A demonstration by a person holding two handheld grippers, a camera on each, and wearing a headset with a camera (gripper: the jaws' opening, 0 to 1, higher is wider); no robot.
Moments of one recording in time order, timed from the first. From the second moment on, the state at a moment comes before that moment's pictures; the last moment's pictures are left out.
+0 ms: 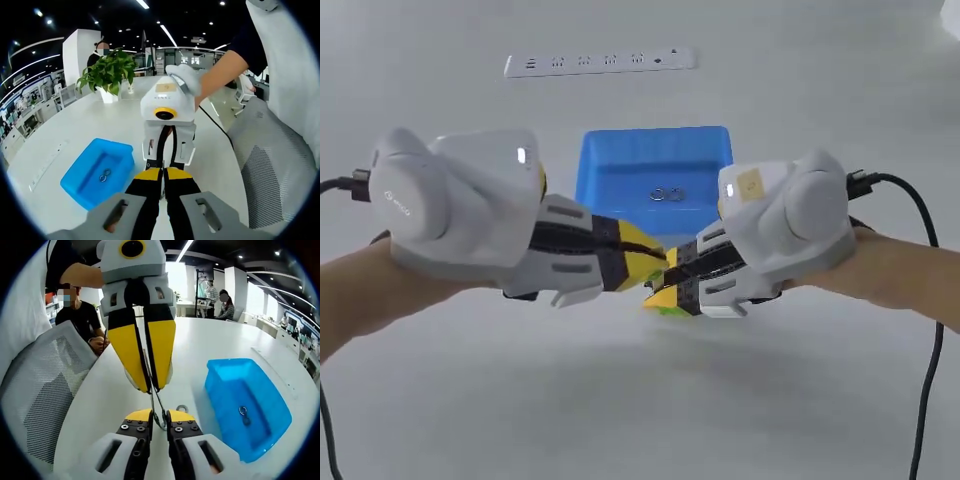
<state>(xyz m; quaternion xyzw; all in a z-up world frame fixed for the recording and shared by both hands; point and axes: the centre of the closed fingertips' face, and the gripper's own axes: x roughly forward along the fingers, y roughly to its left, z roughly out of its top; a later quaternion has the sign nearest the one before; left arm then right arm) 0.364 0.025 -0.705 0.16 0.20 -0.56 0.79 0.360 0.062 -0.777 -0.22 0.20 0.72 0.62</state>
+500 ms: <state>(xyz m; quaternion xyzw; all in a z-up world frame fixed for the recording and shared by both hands) 0.363 0.029 -0.706 0.17 0.21 -0.55 0.79 0.360 0.064 -0.778 -0.25 0.19 0.71 0.62</state>
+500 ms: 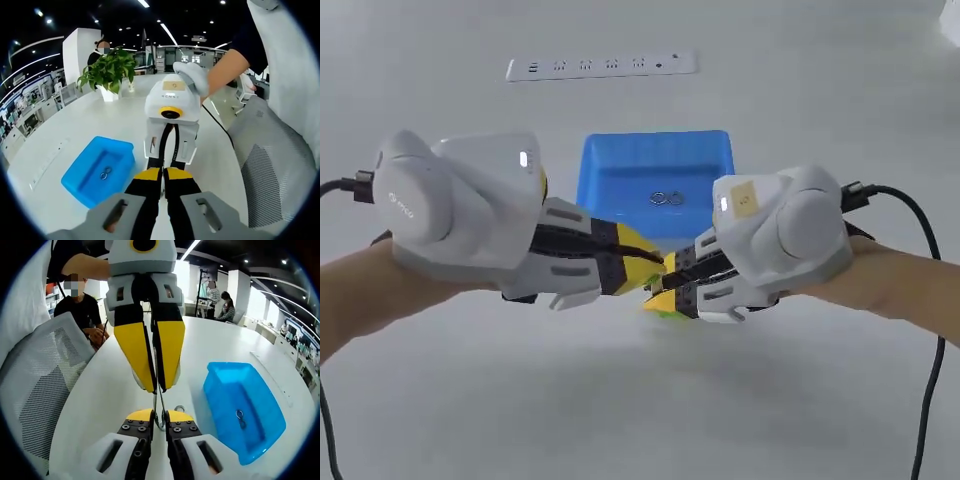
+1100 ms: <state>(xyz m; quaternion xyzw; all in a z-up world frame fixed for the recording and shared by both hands) 0.363 0.035 -0.707 0.16 0.23 -0.54 0.79 0.366 0.063 -0.768 -0.23 0.19 0.71 0.64</state>
